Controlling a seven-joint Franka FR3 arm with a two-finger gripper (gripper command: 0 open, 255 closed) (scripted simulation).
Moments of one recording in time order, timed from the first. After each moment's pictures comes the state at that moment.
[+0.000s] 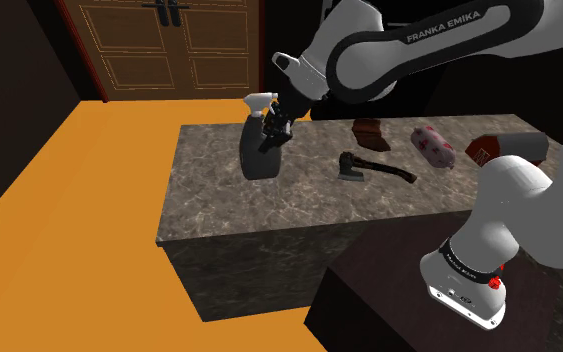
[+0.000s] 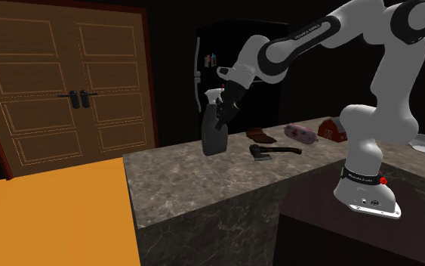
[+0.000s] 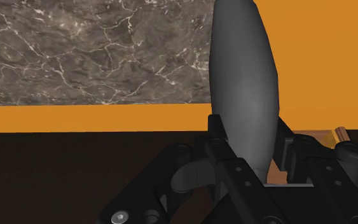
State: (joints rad) arm 0.76 -0.21 -0.28 -2.33 0.39 2.57 -0.81
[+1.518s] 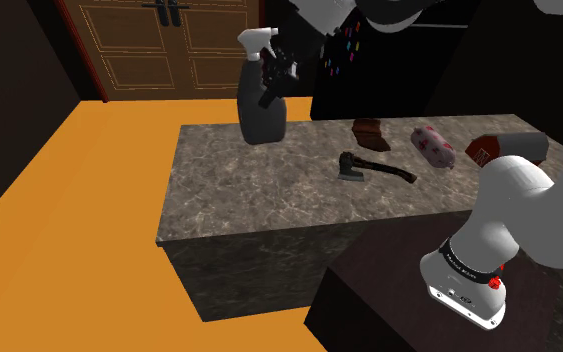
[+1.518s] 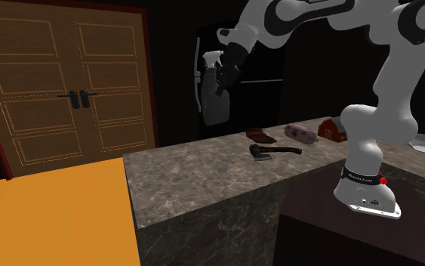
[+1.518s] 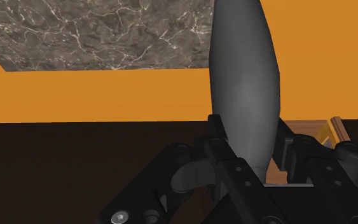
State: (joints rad) arm 0.72 -0.28 -0.25 -2.10 0.26 2.28 -0.66
